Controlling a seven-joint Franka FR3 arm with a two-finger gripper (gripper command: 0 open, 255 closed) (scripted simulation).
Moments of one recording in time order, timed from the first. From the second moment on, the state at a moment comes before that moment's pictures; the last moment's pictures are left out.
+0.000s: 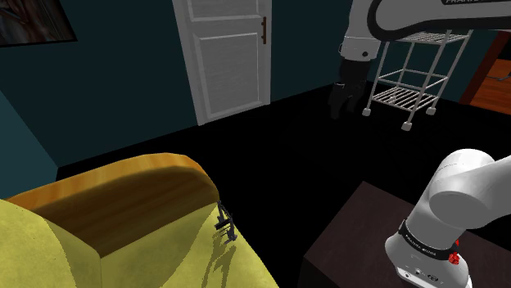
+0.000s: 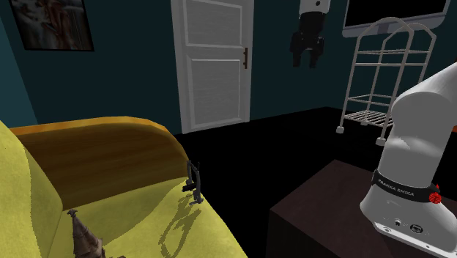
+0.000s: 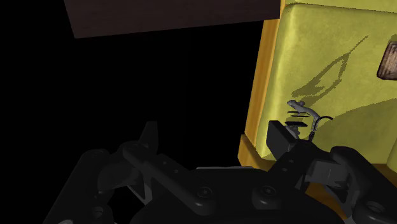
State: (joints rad) arm -0.02 -0.75 0.00 -2.37 0.06 1.63 0.08
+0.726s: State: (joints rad) arm 0.02 -0.55 0.17 -2.40 0.10 1.85 0.26
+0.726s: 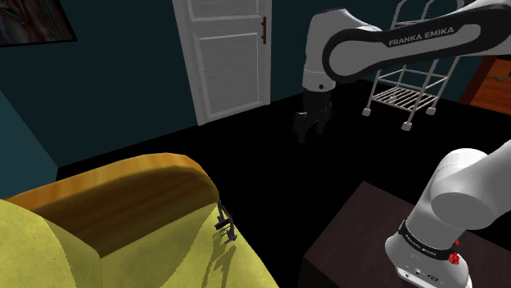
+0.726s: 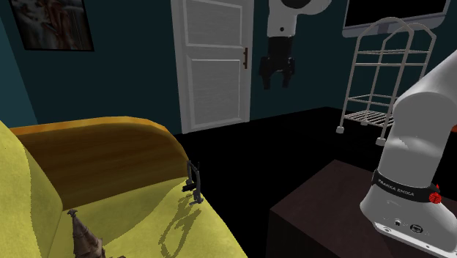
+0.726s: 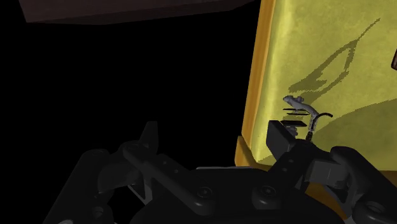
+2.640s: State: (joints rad) arm 0.24 0.57 0.37 -1.77 -0.35 2.14 0.95
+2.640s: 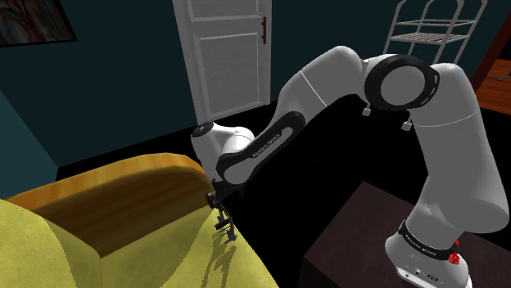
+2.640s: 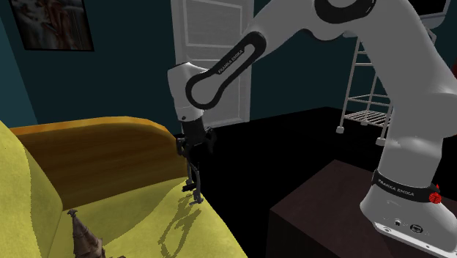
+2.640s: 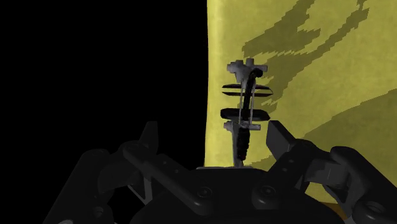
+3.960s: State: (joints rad) arm 0.31 0.77 0.33 -1.61 -0.41 2.17 1.00
